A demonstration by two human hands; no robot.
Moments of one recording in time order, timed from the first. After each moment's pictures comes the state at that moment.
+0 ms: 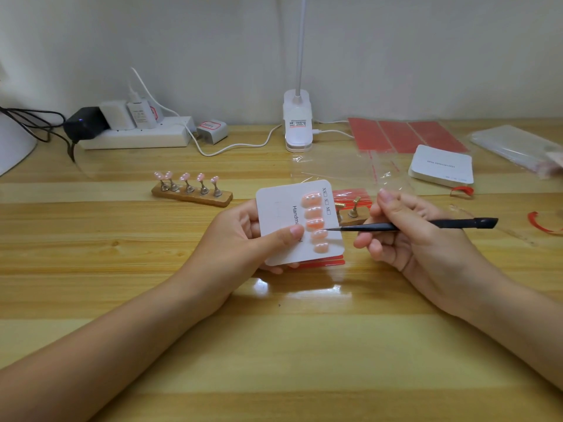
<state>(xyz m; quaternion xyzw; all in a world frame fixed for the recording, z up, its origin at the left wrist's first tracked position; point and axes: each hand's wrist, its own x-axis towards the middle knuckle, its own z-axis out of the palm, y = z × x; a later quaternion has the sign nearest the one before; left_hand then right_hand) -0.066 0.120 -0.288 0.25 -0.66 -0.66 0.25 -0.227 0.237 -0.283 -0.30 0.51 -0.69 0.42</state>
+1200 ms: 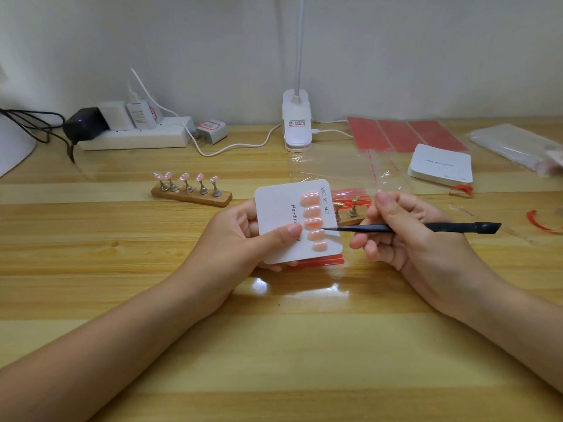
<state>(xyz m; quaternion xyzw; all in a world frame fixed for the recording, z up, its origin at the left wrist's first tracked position) -0.066 0.118 -0.290 0.24 -0.65 -0.68 0.25 -0.225 0.238 -0.288 -0.33 0.50 -0.70 0.39</state>
